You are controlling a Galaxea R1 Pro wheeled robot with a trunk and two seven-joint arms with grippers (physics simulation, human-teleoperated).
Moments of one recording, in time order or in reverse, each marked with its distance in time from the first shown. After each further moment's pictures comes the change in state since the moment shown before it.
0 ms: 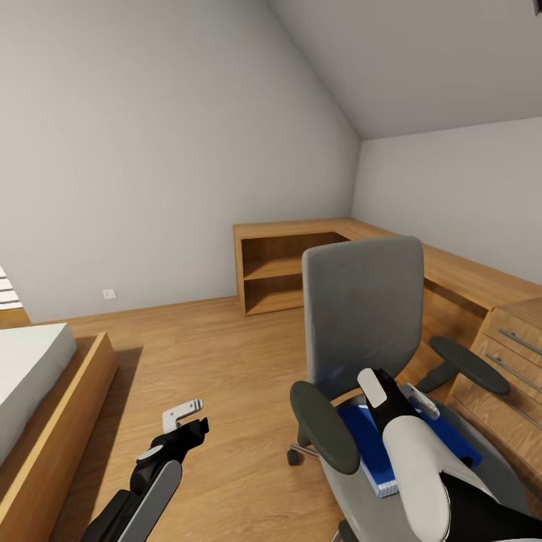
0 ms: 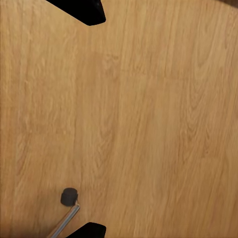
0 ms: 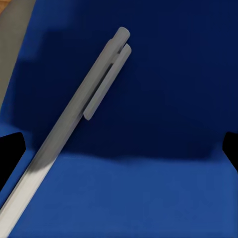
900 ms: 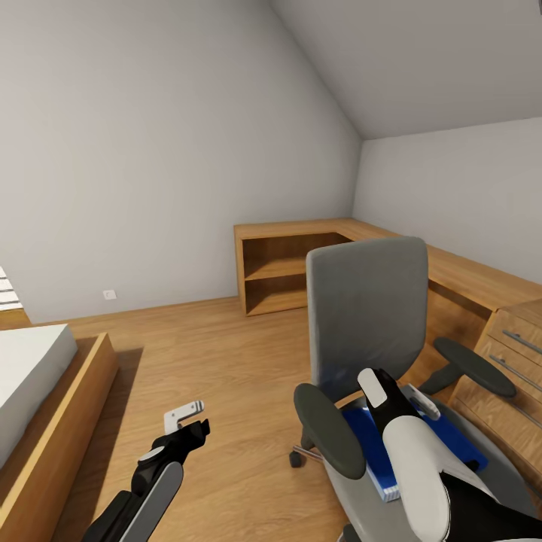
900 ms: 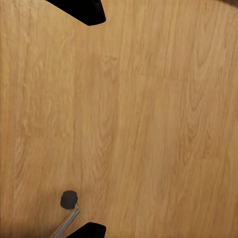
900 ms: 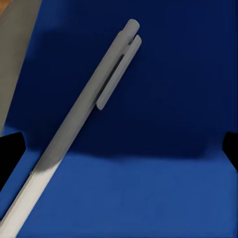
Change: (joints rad) left arm 0.000 0.001 -0.012 0.006 -0.001 0.000 0.000; right arm 0.000 0.000 -0.001 0.000 0.000 0.001 -0.015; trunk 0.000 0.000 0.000
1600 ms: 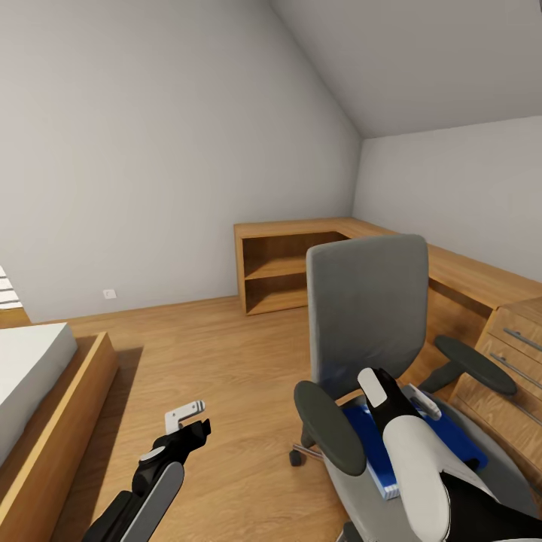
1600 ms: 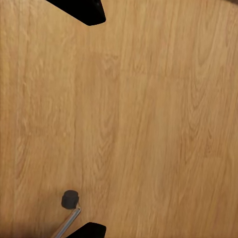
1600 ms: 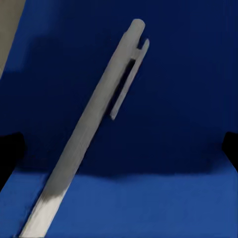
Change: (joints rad) left arm 0.000 -0.002 -0.004 -0.003 0.000 0.000 0.000; right arm -0.001 -0.001 0.005 -0.001 0.004 0.000 -0.013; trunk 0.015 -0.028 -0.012
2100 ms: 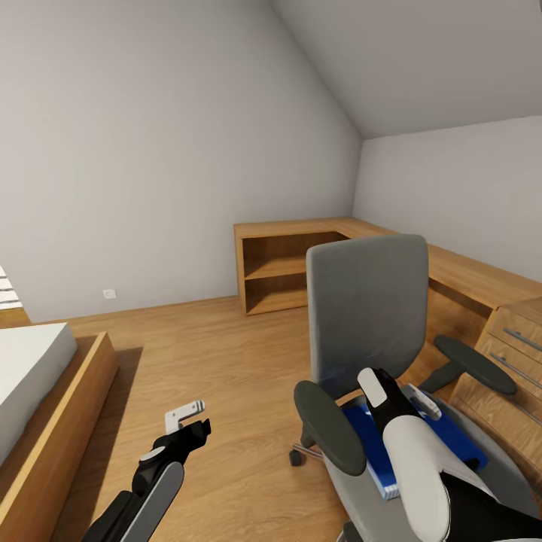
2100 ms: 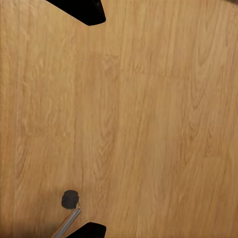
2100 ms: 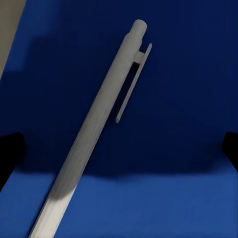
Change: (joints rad) left arm 0.000 0.000 0.000 0.000 0.000 0.000 0.000; right arm 0.000 0.000 0.000 0.000 0.001 0.000 0.000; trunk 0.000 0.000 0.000
